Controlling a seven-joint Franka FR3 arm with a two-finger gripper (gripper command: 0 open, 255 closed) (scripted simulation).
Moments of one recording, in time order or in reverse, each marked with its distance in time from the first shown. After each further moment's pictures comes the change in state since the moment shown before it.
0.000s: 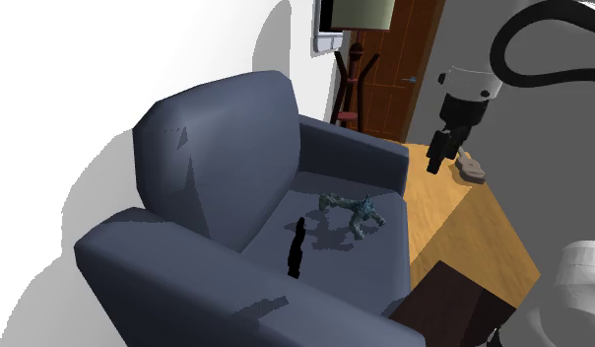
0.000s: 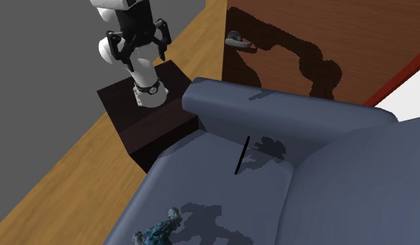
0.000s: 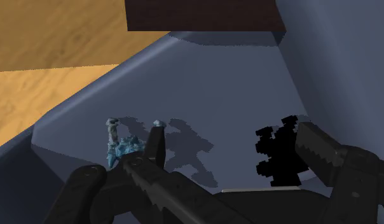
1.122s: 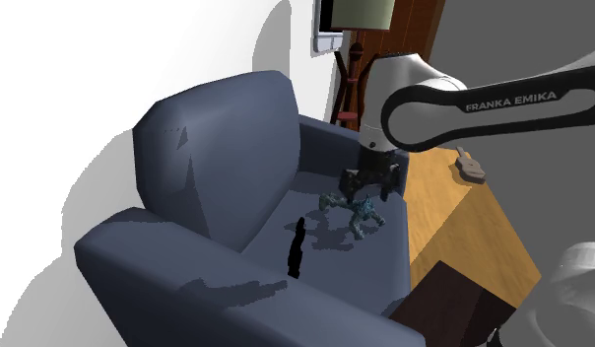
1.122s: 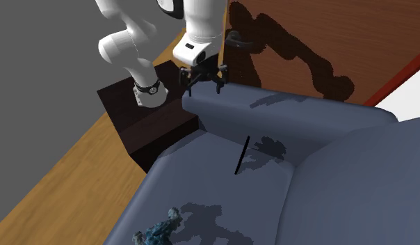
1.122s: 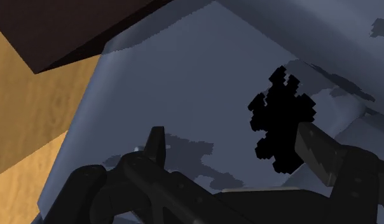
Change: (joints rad) arm -0.060 0.347 0.296 -0.028 0.188 0.348 0.660
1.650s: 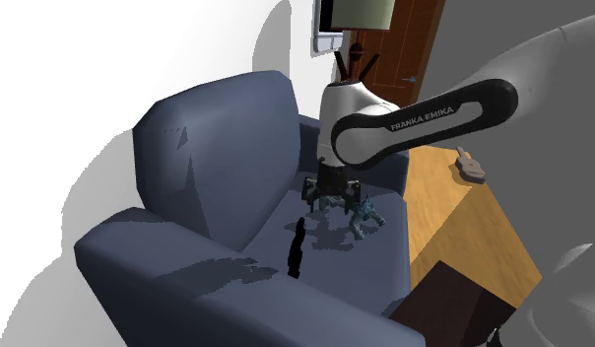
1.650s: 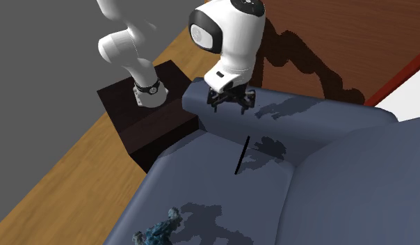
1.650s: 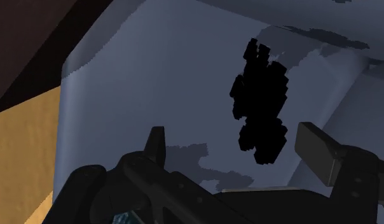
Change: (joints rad) arm -0.047 0.323 0.119 0.151 -0.032 0.166 0.363
